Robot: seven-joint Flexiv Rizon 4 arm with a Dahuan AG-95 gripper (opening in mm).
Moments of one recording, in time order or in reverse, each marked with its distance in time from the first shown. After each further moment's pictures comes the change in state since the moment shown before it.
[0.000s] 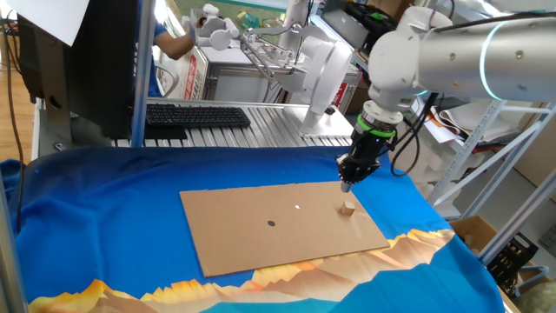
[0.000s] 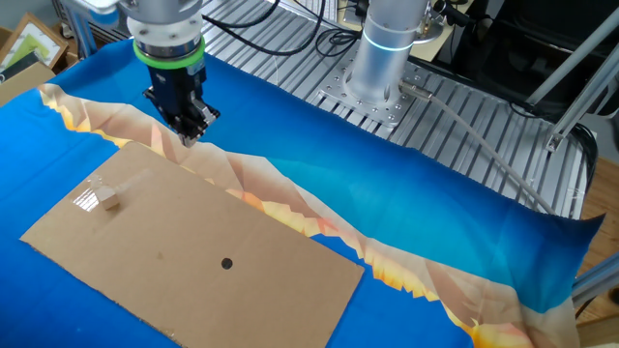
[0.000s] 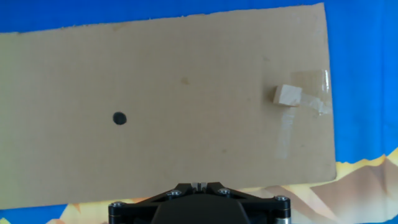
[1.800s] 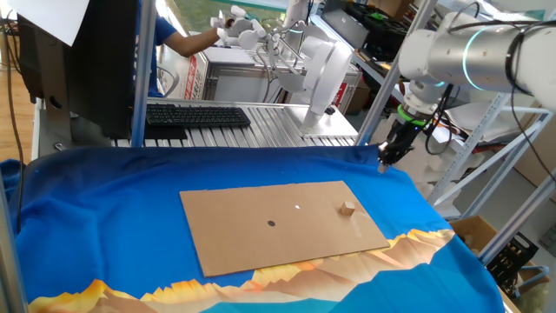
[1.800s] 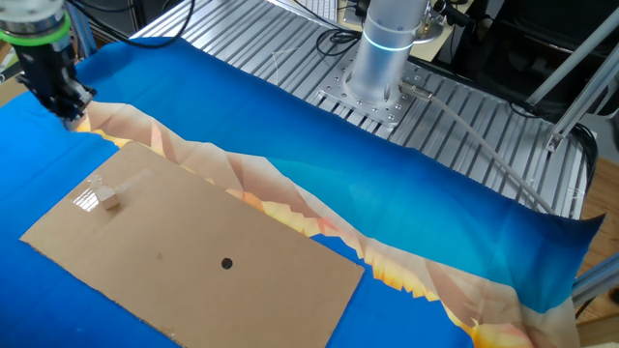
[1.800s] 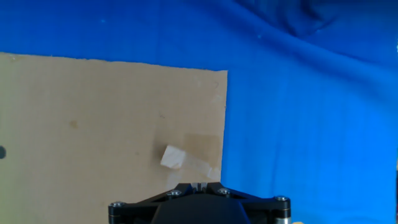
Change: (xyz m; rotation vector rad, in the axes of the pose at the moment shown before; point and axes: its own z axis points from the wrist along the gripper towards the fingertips) arm -0.077 -0.180 0.018 0.002 -0.082 -0.136
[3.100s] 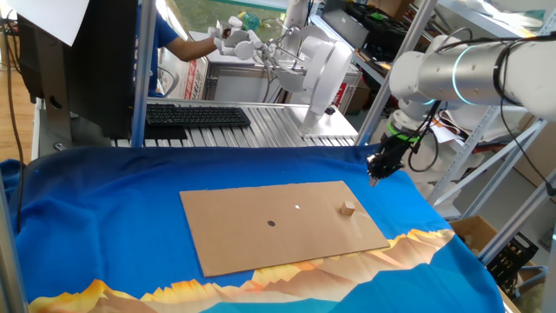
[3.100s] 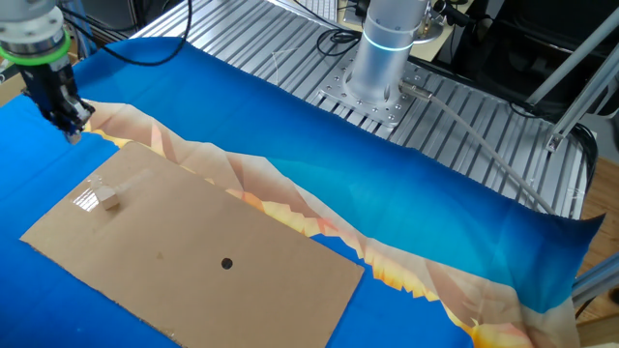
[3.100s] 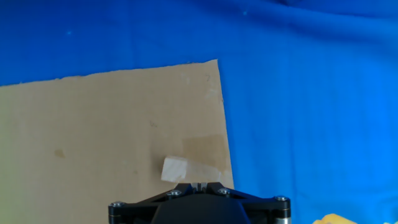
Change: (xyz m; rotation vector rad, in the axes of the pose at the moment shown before) arm -0.005 0.004 0.057 -0.043 0.035 0.205
